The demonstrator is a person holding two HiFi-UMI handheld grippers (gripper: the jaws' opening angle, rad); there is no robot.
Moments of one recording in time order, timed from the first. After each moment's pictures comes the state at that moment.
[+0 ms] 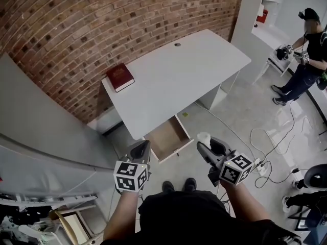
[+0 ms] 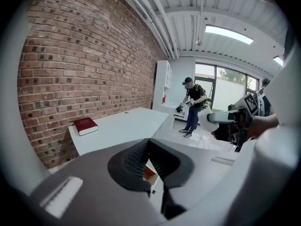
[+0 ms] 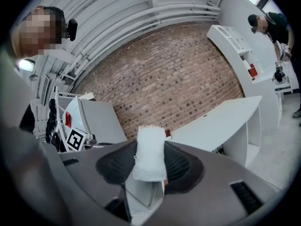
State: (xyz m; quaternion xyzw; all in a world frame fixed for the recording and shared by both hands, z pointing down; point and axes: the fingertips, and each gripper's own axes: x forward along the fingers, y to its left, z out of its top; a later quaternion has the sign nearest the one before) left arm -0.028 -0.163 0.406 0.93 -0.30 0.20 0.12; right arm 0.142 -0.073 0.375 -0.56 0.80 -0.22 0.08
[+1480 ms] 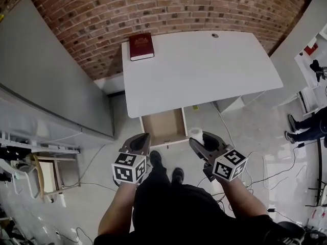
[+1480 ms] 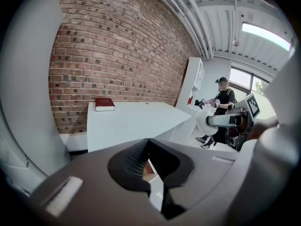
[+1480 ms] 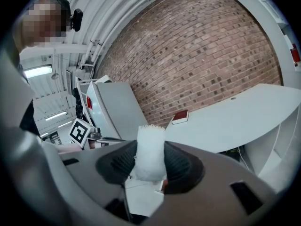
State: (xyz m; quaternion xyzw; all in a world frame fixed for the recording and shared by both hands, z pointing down) left arm 0.007 -0.168 0.471 0.84 -0.44 0.19 0.24; right arm 0.166 -0.148 0.427 -0.37 0.89 -0.25 -0.05
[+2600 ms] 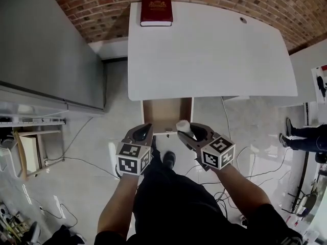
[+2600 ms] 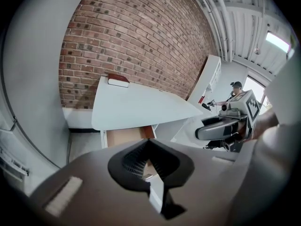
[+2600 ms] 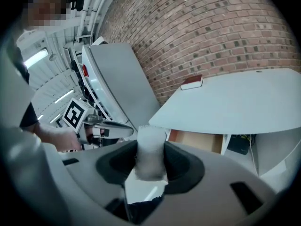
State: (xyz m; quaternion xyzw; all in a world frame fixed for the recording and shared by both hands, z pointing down) left arm -0.026 -0.202 0.610 0.80 -0.47 0.19 0.33; right arm 0.078 -0.199 0.582 -0.26 0.90 -0.29 -0.21
